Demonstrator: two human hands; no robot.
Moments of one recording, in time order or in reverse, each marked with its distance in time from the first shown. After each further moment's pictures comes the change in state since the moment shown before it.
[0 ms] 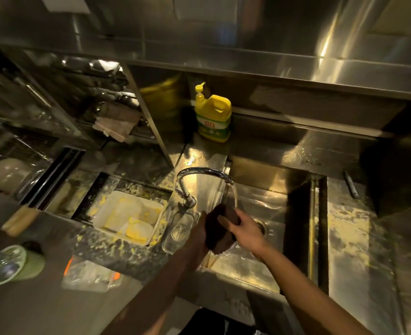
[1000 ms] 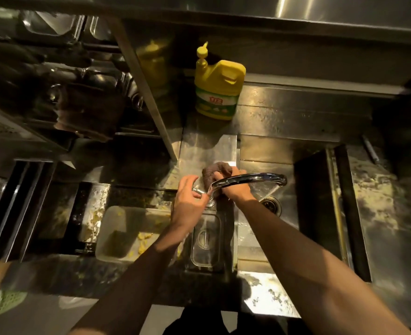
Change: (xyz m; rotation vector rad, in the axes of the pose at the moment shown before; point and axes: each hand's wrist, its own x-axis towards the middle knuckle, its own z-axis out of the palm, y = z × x) left_hand 0.120 0.109 -0.115 0.988 0.070 0.613; right_hand 0.208 0.003 0.094 -0.141 0.355 0.277
